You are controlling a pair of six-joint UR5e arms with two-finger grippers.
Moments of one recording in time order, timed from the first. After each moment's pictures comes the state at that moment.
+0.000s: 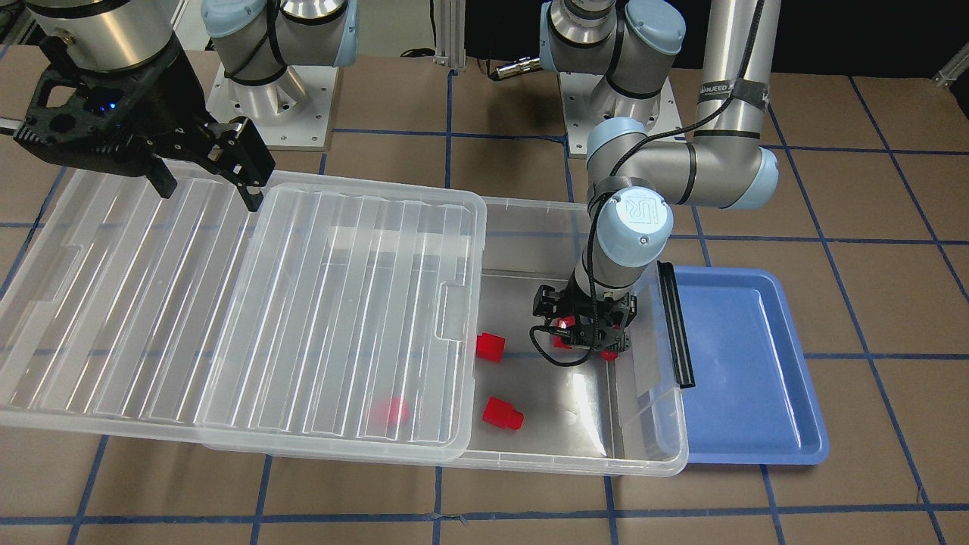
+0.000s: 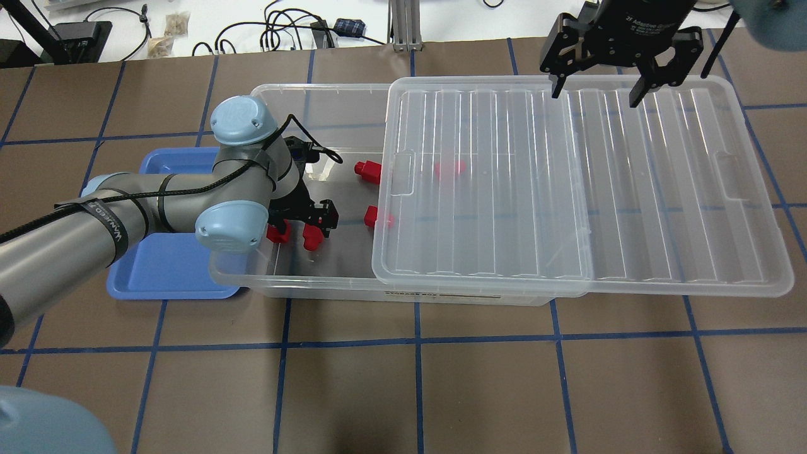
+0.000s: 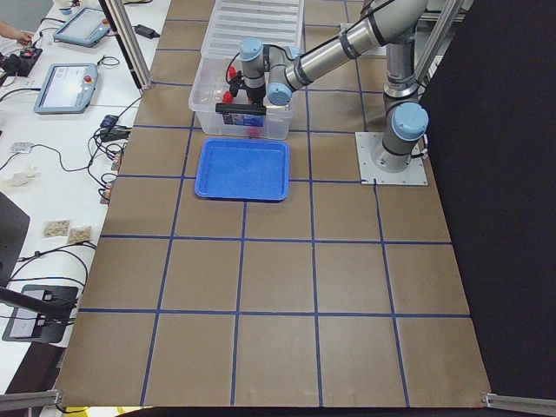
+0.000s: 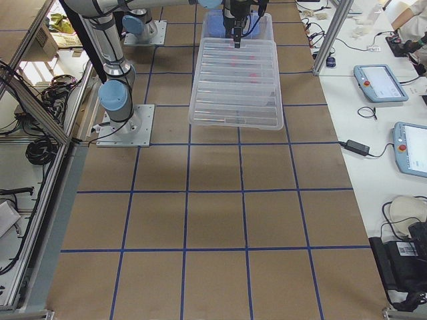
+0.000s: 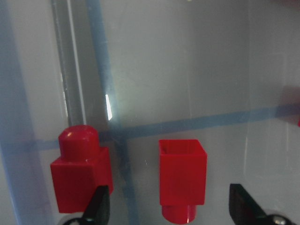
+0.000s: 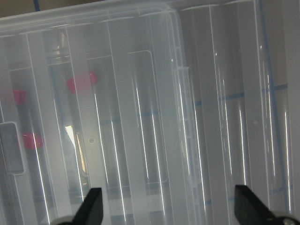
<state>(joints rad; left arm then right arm) -1.63 -1.92 -1.93 -0.91 1.56 0.06 1.59 -1.51 1.42 -1.53 -1.55 0.20</state>
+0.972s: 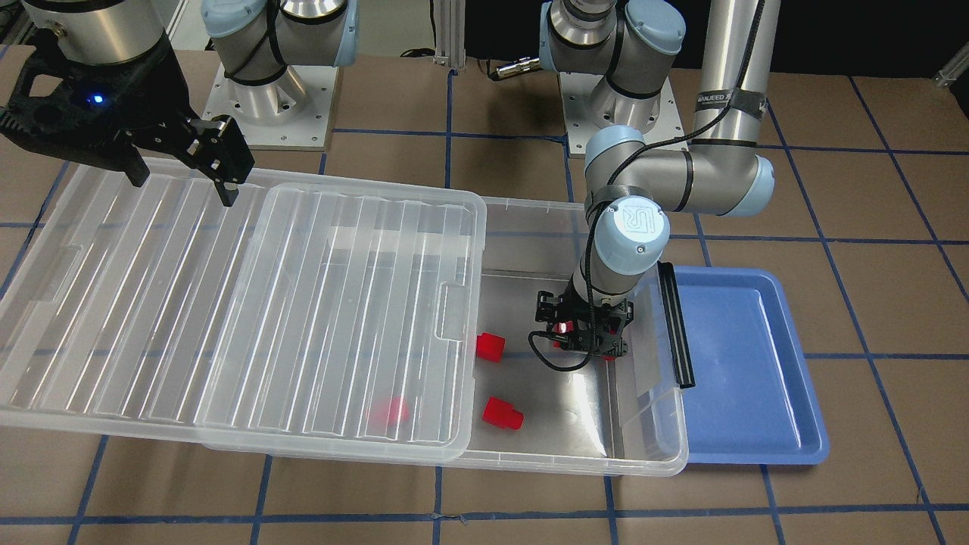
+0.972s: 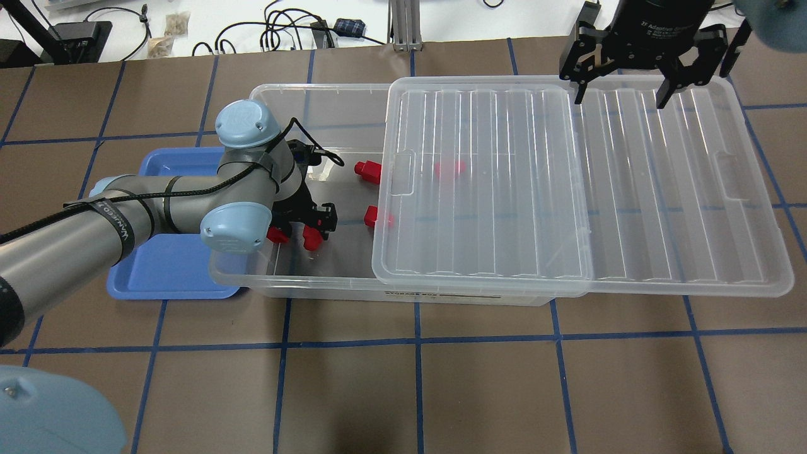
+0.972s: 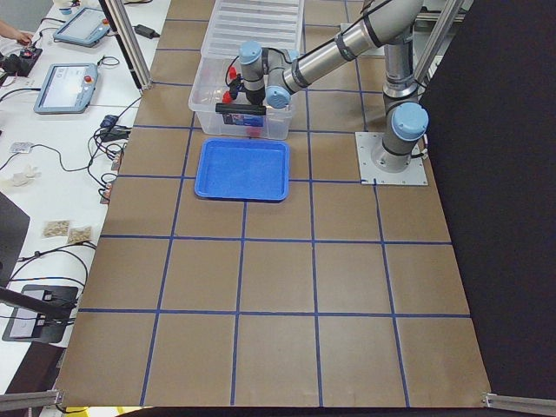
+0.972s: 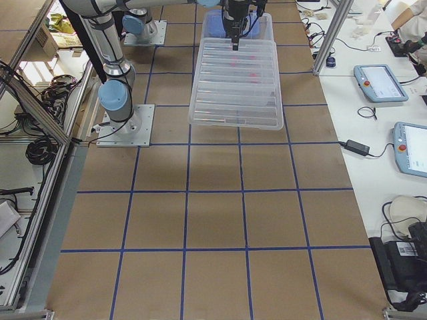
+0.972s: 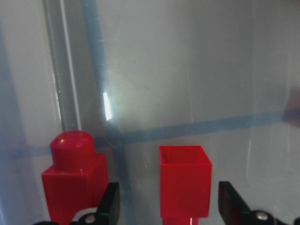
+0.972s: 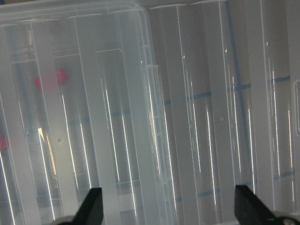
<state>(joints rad) -1.63 -1.95 -1.93 -0.90 1.56 0.06 1.59 -1.52 1.42 -1.52 -1.65 0.21</state>
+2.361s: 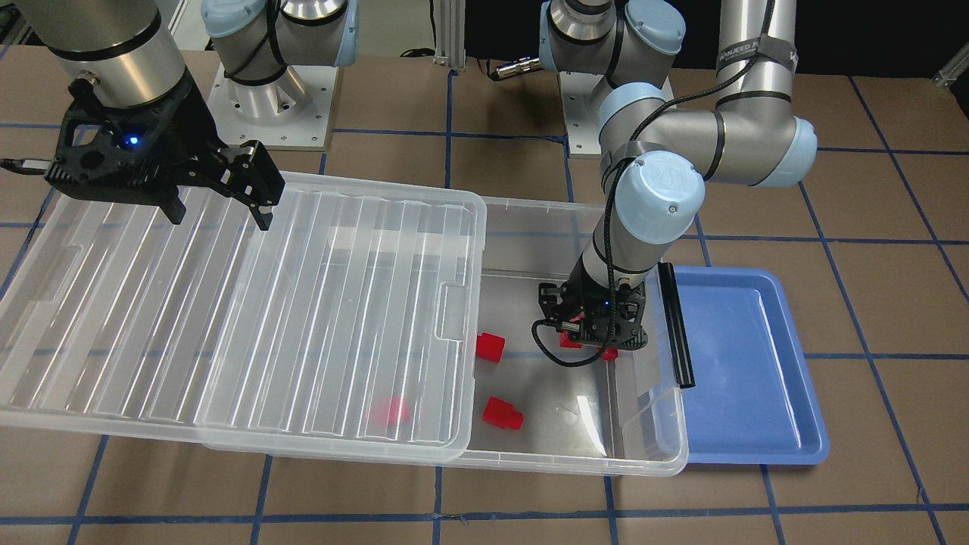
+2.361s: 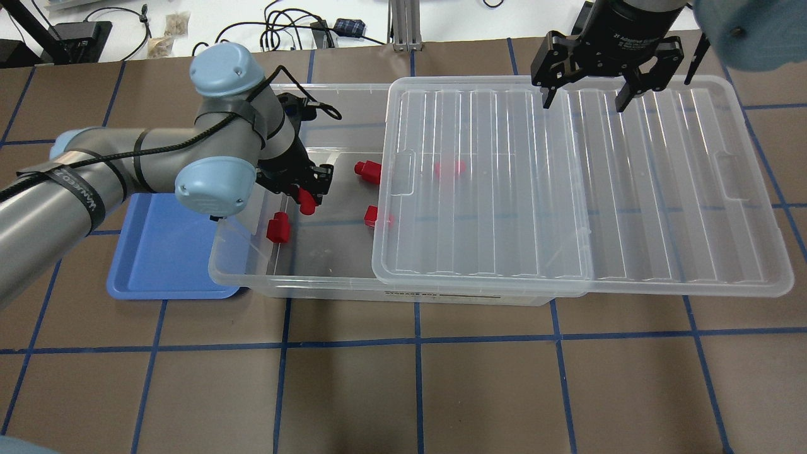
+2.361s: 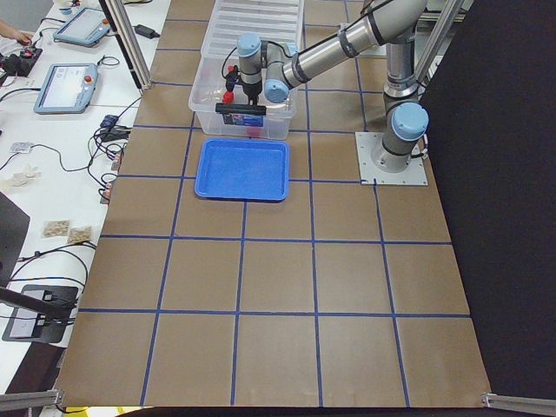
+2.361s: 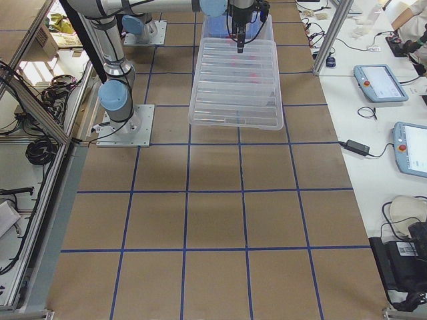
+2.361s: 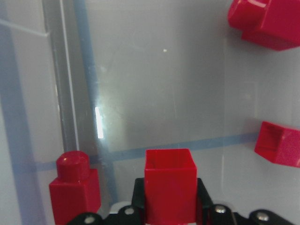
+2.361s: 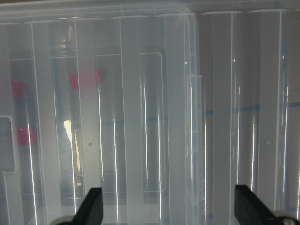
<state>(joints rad) -1.64 -1.86 -1.75 -1.11 1.51 0.02 1.59 -1.49 1.46 -1.60 -1.54 0.11</state>
